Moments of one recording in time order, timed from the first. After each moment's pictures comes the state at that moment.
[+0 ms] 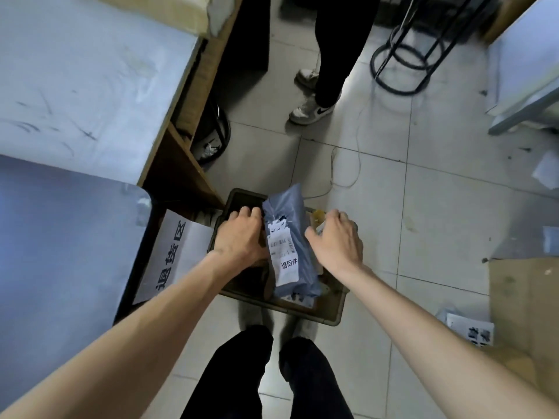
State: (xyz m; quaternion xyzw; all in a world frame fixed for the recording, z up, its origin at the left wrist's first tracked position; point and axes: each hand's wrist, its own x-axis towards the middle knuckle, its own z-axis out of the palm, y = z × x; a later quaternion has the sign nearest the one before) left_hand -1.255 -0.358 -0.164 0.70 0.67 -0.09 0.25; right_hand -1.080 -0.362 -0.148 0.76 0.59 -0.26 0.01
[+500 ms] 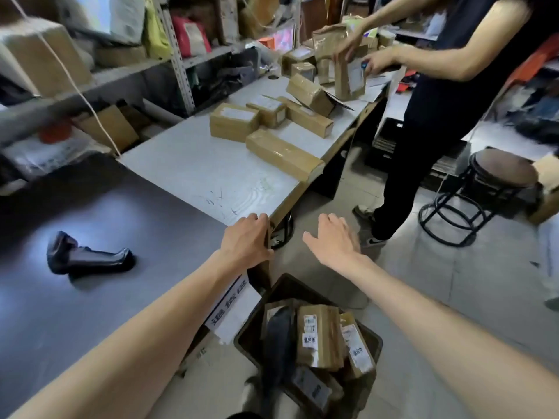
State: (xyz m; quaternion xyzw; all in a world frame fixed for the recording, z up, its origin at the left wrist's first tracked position) left_hand -1.327 -0.405 0.084 0.62 0.77 0.04 0.10; right_hand -1.160 -0.330 0.074 0.56 0.82 -0.13 -0.03
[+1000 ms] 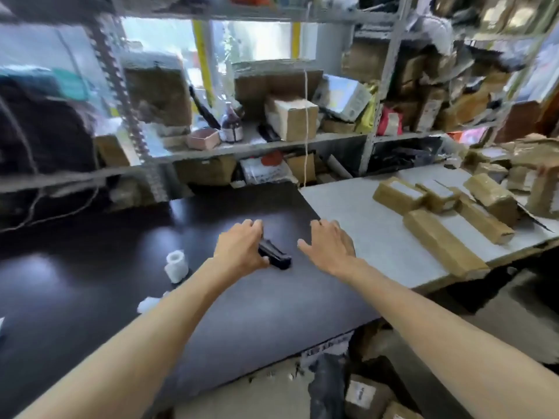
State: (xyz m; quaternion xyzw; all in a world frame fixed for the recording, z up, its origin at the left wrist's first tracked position) left_hand -1.460 -0.657 0.199 0.34 0.94 0.07 -0.02; right_hand -1.381 -0.486 0.190 0.19 0.98 -0.08 -0.08
